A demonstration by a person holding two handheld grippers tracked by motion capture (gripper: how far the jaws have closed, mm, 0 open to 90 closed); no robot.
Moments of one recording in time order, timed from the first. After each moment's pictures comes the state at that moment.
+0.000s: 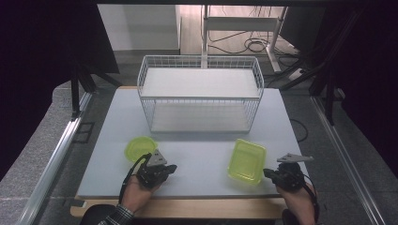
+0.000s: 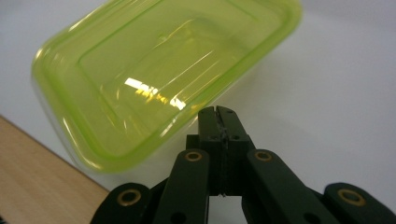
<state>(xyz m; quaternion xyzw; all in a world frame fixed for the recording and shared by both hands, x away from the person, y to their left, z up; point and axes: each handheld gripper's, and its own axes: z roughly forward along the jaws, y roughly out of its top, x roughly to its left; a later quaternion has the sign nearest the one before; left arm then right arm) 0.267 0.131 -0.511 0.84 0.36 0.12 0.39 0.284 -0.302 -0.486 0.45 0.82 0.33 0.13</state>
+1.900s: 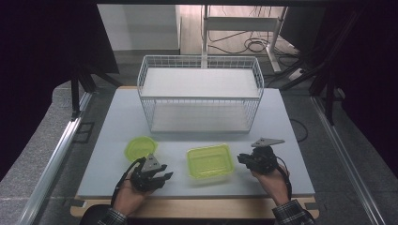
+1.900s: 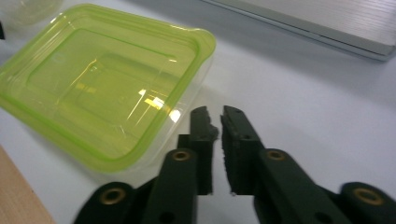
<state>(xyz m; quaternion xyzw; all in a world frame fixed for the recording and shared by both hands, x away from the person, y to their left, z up) 0.255 0.145 -0.518 0.84 0.36 0.15 0.37 0.330 -0.242 -0.485 0.40 0.83 0.38 0.11</state>
